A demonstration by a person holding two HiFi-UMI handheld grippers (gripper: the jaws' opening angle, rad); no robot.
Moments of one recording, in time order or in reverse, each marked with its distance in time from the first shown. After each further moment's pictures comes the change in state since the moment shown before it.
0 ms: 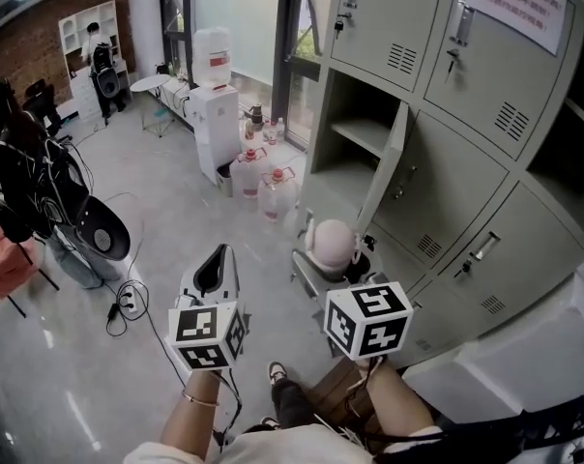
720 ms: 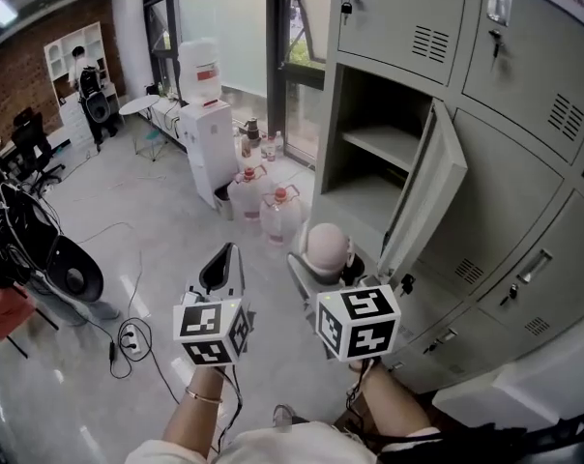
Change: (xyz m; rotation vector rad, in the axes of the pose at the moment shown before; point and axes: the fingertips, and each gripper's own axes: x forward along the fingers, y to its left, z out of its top) left arm 0.164 0.047 -0.061 0.040 -0.016 -0.079; right arm 0.160 -0.060 -0.052 0.011 -0.037 -0.072
